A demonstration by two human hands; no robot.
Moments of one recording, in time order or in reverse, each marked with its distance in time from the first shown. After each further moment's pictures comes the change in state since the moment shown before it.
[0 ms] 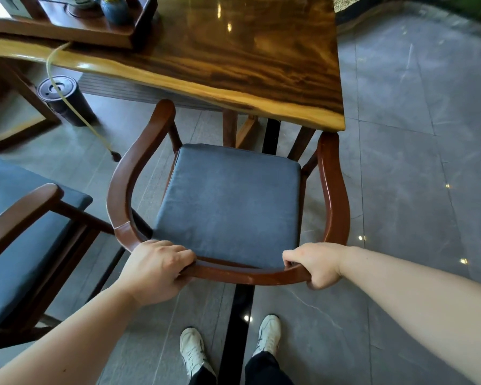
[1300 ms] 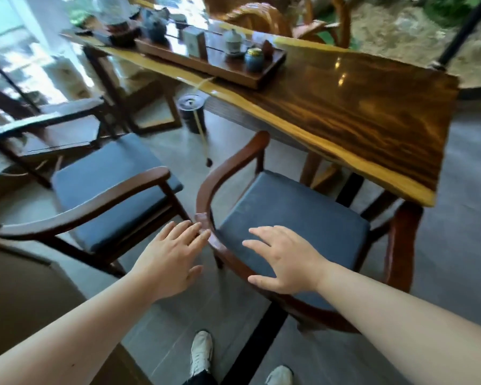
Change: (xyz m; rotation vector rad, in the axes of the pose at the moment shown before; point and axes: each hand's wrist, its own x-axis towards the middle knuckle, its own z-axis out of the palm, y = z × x) left_hand -0.083 0.044 -0.060 0.283 0.018 -0.531; right_hand 0.015 -0.143 -0.083 -0.393 0.539 -0.538
